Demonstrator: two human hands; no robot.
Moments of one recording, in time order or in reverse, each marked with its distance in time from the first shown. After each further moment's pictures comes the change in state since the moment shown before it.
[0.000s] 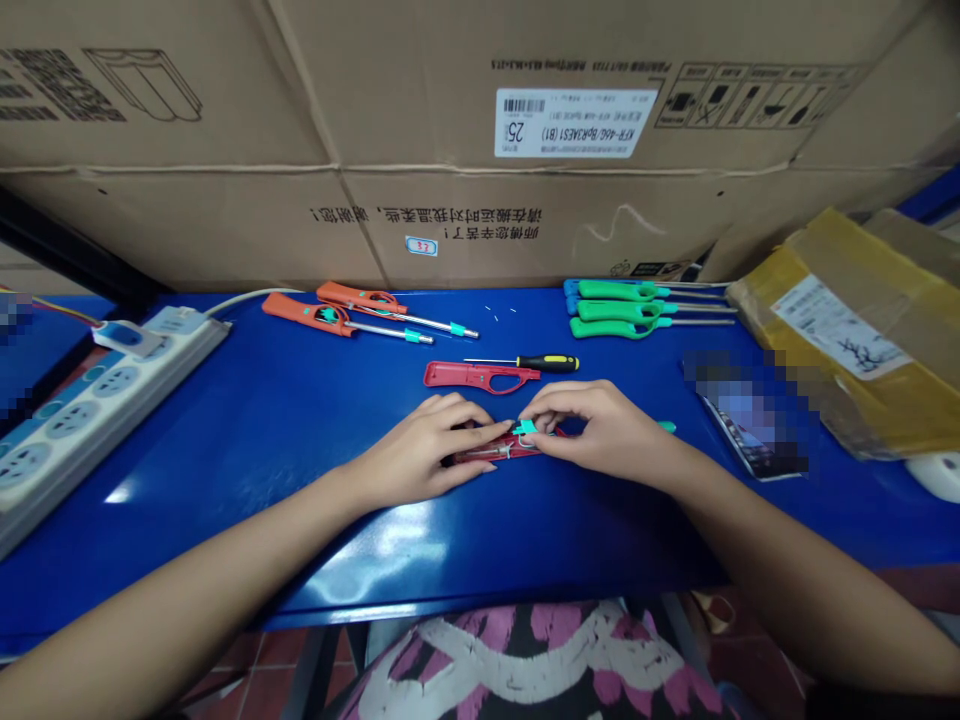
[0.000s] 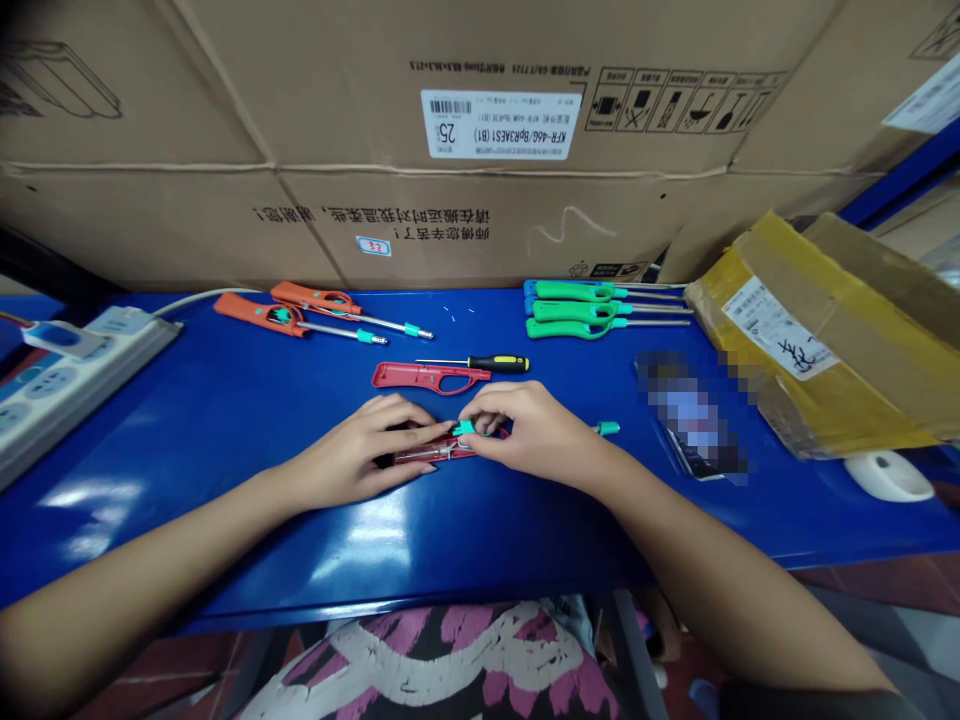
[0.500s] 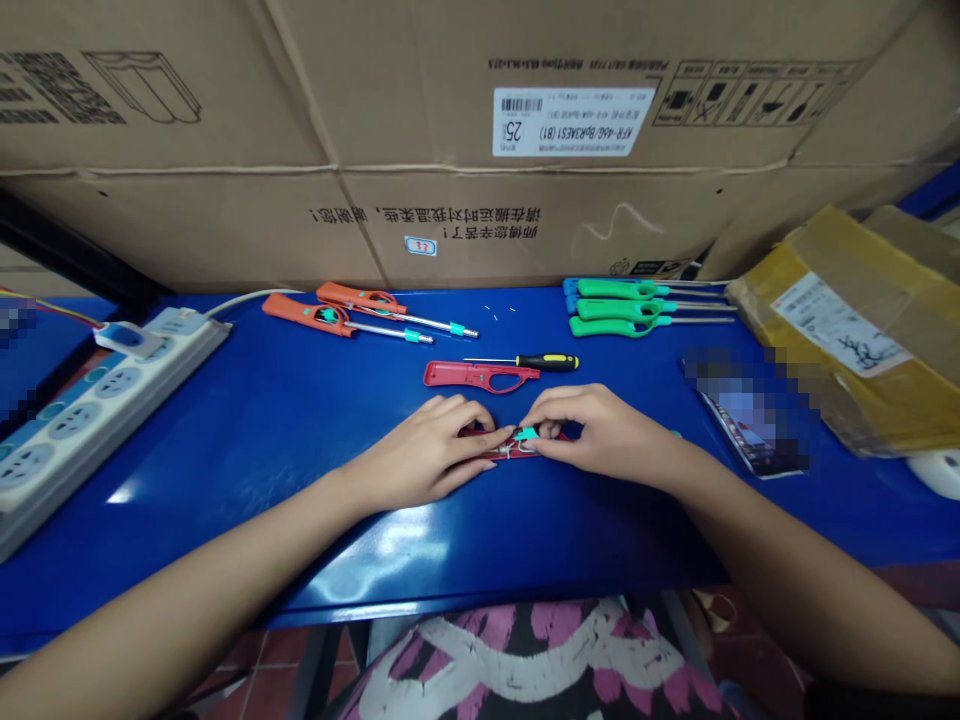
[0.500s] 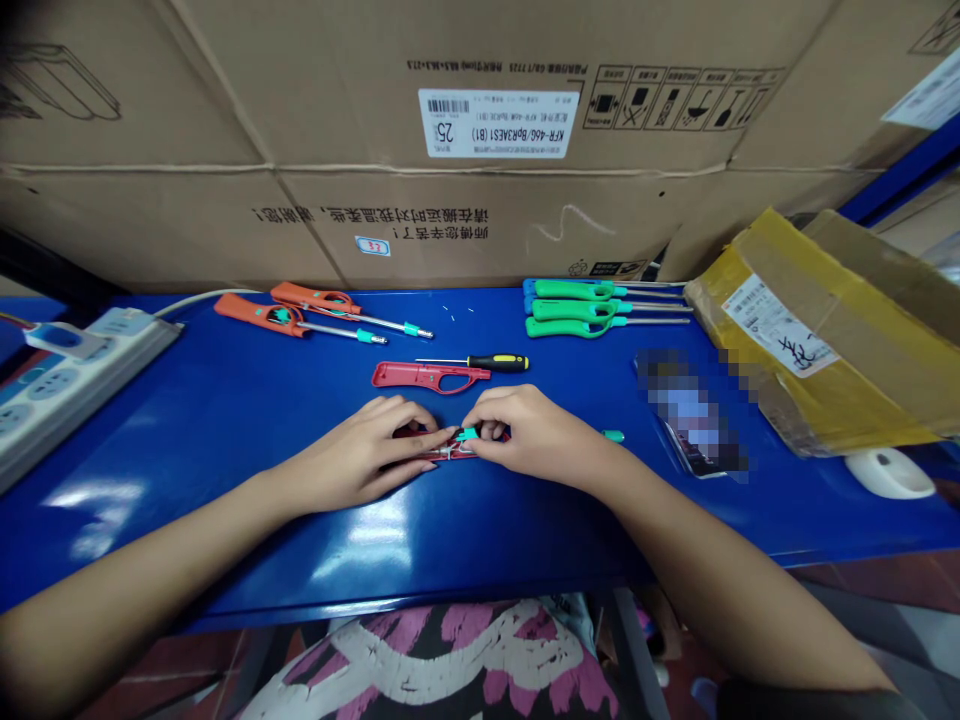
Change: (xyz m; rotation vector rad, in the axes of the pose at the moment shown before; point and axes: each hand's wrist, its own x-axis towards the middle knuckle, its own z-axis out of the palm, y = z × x) left_hand 0.003 0.007 -0.003 0.161 -0.077 0.029; right_hand -0.001 0.002 -0.001 -0.052 -0.112 0.010
